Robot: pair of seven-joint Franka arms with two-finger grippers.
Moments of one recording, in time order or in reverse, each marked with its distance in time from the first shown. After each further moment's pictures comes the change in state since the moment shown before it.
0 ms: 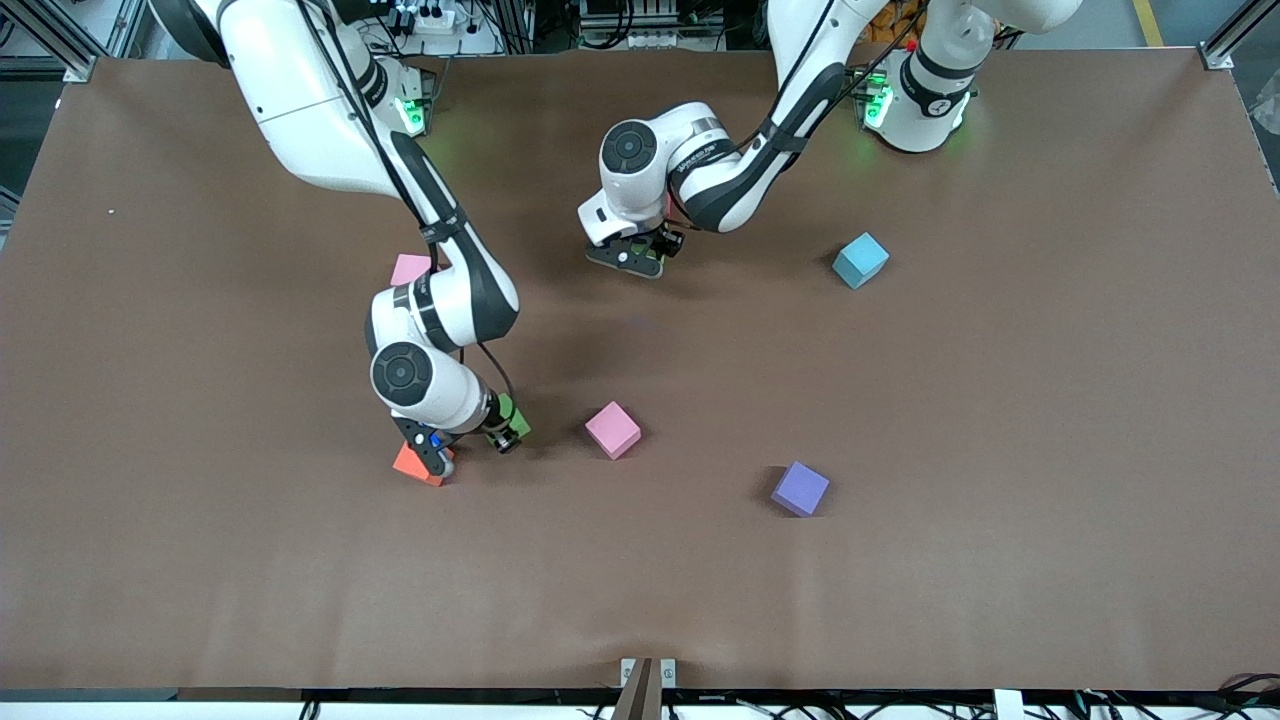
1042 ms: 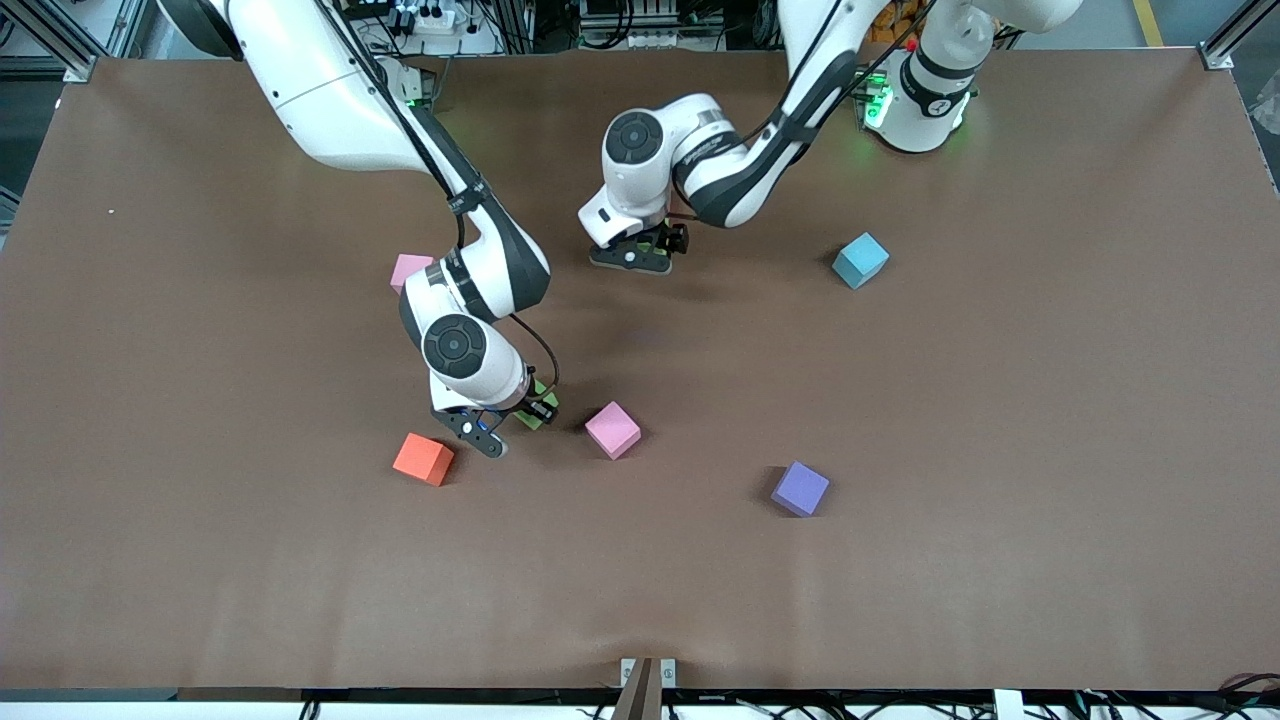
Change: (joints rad) left arm 0.060 -0.116 -0.019 0.016 0.000 -0.066 -0.162; right arm 0.002 -0.026 0.091 0.001 -0.126 -0.035 -0.089
